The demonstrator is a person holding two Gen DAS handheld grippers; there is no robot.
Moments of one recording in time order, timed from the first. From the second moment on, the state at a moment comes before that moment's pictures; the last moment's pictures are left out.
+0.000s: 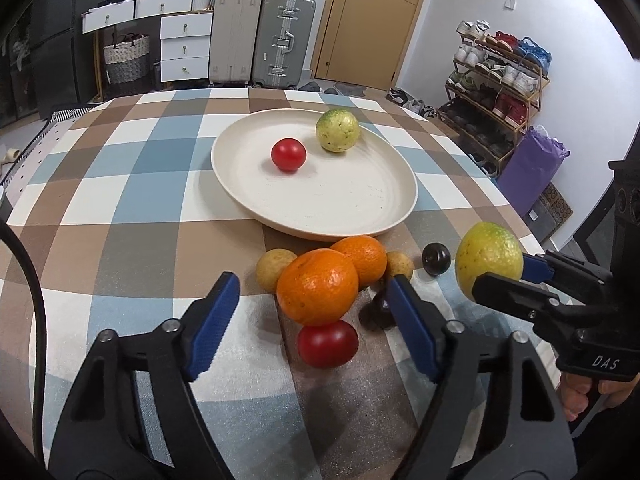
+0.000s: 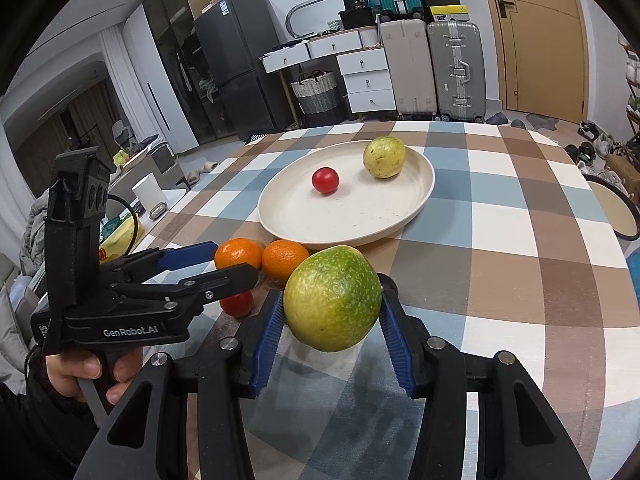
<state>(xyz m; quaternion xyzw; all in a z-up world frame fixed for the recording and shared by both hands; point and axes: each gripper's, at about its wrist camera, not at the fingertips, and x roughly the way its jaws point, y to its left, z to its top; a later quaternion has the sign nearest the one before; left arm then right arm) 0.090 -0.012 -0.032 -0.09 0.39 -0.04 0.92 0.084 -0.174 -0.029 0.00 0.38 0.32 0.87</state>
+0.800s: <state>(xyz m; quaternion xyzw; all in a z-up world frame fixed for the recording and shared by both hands) 0.092 -0.011 -0.031 -0.09 0.38 -0.06 0.92 0.085 -0.181 -0.029 0.00 0.38 0.31 0.87</state>
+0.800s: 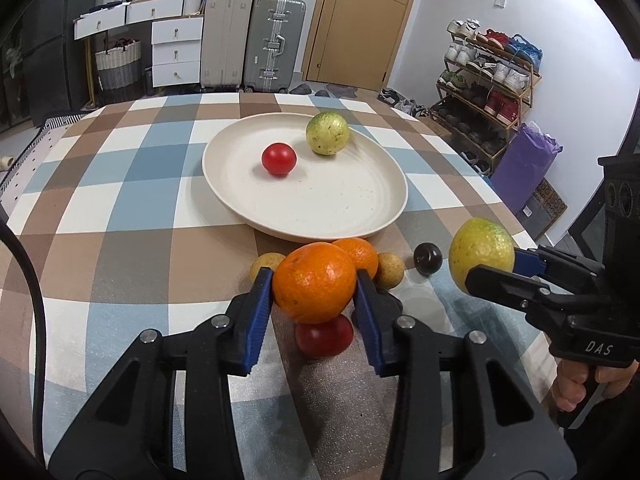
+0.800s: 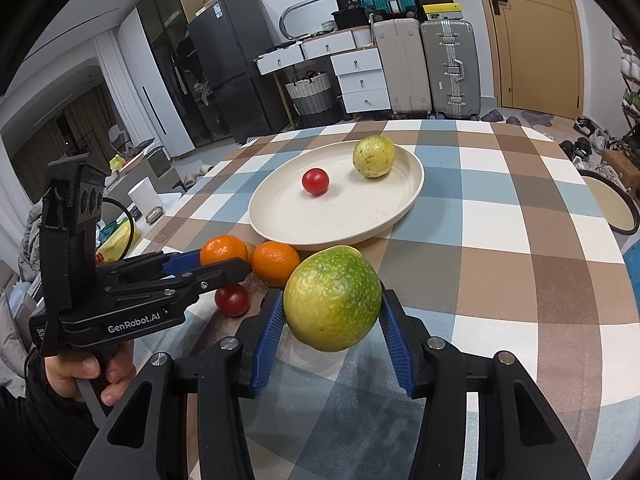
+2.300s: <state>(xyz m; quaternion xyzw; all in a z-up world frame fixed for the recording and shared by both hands) 0.146 0.007 -0.009 -0.05 0.34 -0.03 0.94 0.155 -0.155 -0.003 0.00 0.34 0.33 0.88</state>
